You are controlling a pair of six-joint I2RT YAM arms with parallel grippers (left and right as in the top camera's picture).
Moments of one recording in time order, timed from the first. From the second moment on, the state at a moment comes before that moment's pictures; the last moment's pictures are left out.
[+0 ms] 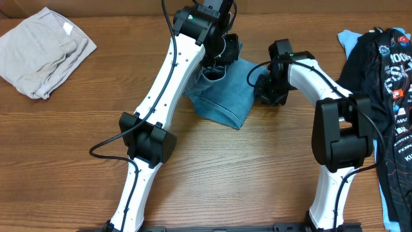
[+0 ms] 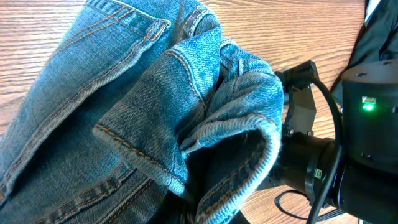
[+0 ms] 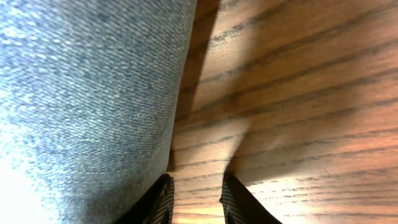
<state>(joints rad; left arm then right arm) -0.48 2.44 2.68 -1.38 0.26 -0.47 0.16 2.17 1.58 -0.88 -0.25 0.52</state>
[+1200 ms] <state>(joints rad) -0.56 2.44 2.62 -1.34 0.28 -0.53 0.09 2.17 1.66 -0.98 -0.30 0.53</state>
